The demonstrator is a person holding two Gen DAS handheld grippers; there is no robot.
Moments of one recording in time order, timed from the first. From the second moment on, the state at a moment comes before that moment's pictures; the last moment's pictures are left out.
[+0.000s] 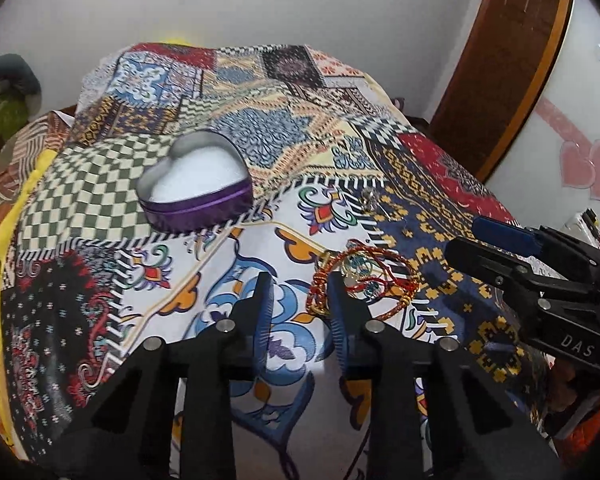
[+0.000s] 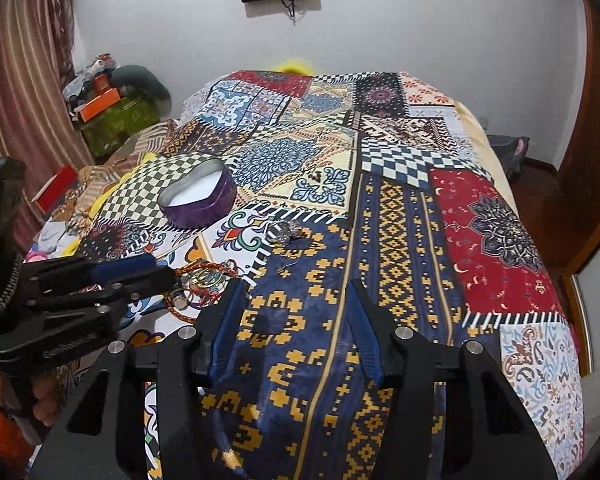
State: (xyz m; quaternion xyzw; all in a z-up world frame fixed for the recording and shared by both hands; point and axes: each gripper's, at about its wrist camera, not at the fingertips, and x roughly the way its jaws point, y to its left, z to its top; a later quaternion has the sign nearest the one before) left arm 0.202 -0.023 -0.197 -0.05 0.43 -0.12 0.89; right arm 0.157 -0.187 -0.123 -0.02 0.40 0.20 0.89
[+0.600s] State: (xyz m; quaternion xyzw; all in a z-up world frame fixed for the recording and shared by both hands) left arm 0.195 -0.031 -0.182 -0.07 0.40 -0.15 0.90; right arm 0.153 -0.181 -0.121 -0.02 0.42 0.22 0.88
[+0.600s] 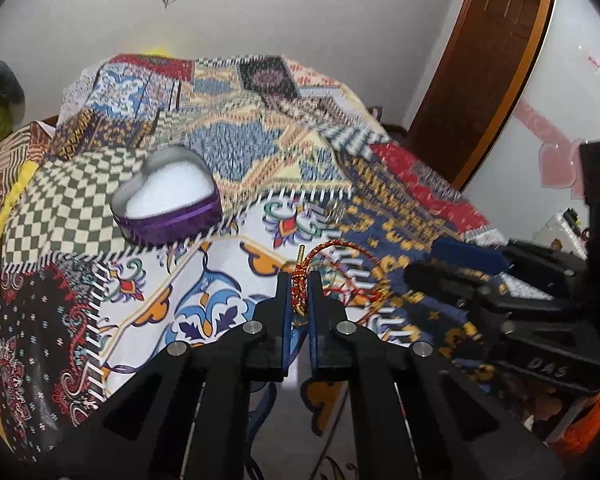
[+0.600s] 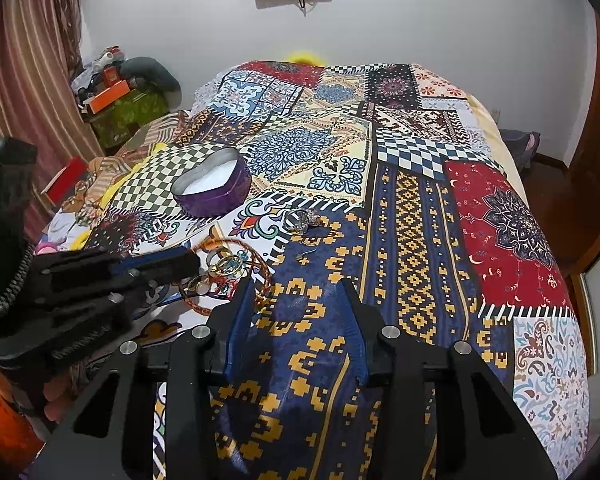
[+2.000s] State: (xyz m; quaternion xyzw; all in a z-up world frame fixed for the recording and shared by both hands) left arm 0.172 0.038 -0.191 -0.11 0.39 -0.09 0.91; right arm 0.179 -0.118 -0.143 -0.11 0.46 0.28 0.84
